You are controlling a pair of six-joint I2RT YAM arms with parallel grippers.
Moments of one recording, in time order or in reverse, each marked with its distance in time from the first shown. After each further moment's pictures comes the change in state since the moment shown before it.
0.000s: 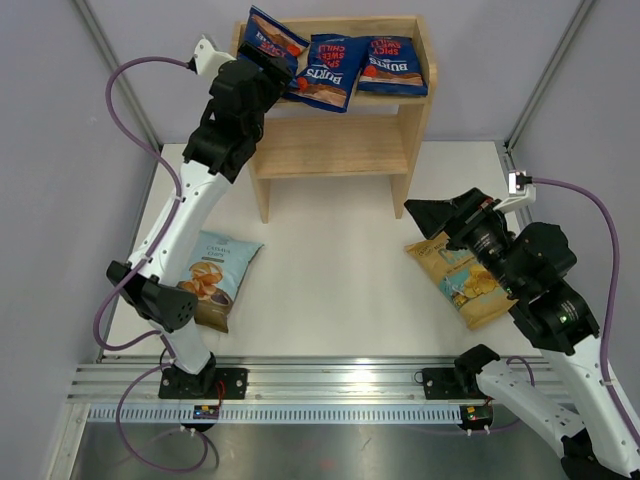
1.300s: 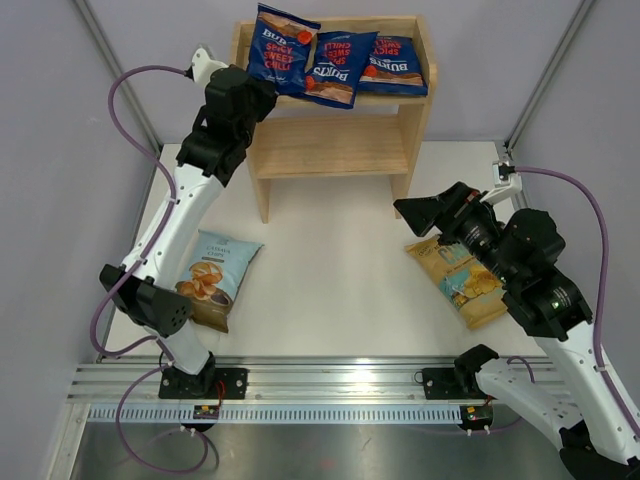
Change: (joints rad) left arm 0.047 -0.047 -0.108 0.004 0.134 -0.024; right arm 0.000 0.068 0.044 -0.020 -0.061 -0.052
